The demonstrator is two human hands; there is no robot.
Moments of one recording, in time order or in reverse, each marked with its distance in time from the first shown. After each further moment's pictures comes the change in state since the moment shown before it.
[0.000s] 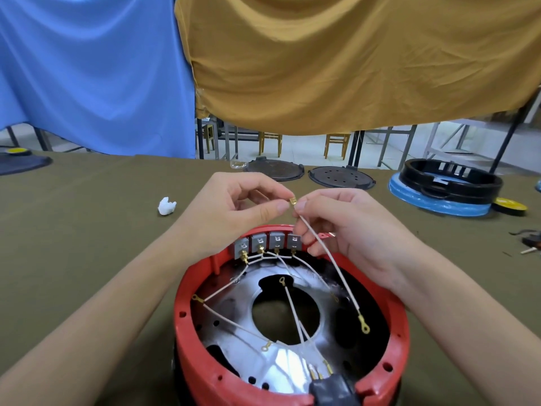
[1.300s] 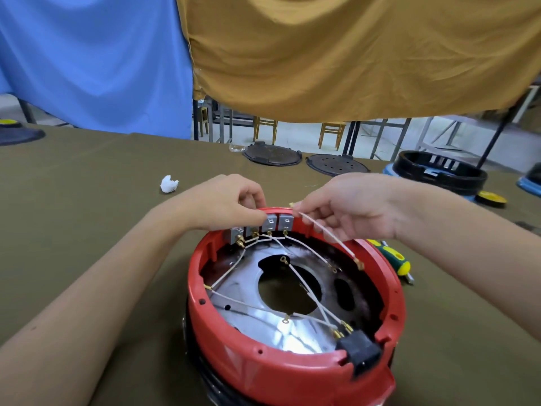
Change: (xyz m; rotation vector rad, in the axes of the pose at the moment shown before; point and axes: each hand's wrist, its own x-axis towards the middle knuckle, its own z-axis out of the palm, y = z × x) left_hand 0.001 -0.014 -0.021 0.537 -0.369 -0.362; right_hand 0.007 -0.032 0.012 -0.230 -0.069 0.602
